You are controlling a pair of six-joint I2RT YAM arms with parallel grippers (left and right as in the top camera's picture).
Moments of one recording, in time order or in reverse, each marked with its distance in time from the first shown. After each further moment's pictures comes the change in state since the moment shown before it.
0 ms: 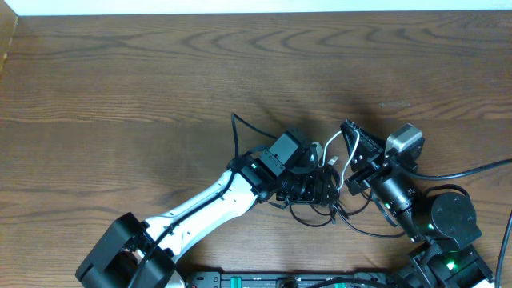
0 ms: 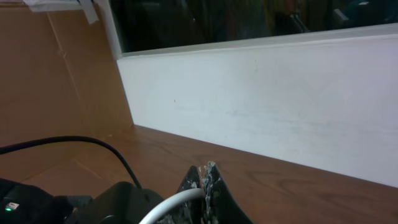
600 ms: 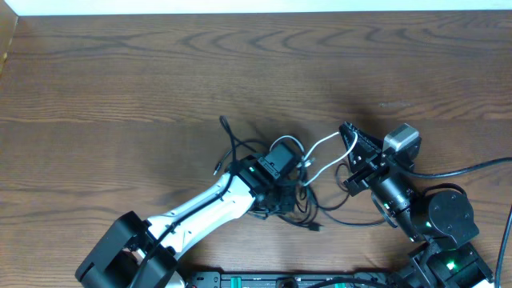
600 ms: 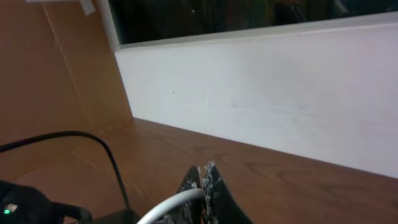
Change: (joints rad) left arm 0.018 0.000 -0.053 -0.312 -0.325 0.065; right arm 0.000 0.000 0.000 -0.034 0.000 0.000
